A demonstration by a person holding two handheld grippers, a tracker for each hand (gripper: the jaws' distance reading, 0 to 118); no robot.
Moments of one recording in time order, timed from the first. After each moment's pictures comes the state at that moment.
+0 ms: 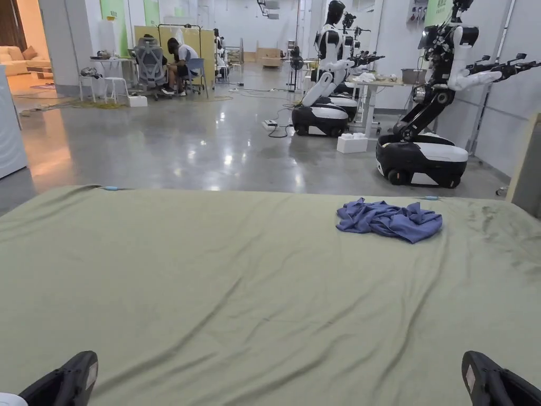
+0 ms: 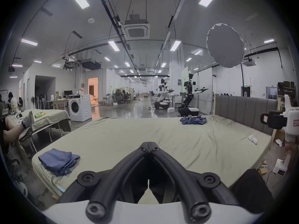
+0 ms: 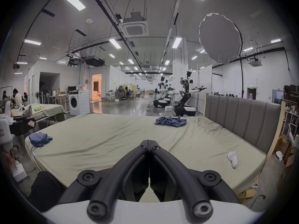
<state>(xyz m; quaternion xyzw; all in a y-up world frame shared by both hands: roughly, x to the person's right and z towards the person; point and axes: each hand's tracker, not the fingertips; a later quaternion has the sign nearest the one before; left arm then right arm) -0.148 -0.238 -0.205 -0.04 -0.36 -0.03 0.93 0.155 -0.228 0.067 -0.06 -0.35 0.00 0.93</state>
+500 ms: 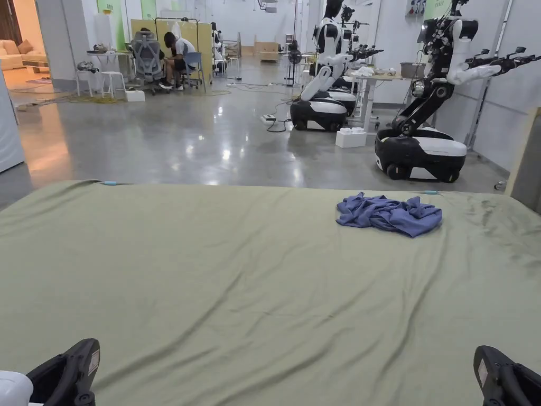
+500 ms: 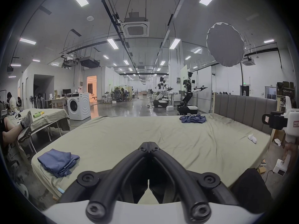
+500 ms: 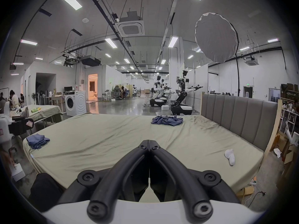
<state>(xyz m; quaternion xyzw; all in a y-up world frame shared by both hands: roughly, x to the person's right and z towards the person) -0.143 -0.234 -0.214 -0.05 -0.37 -0.04 0.93 0.154 -0.227 0.067 -0.07 -0.37 -0.01 0.93</state>
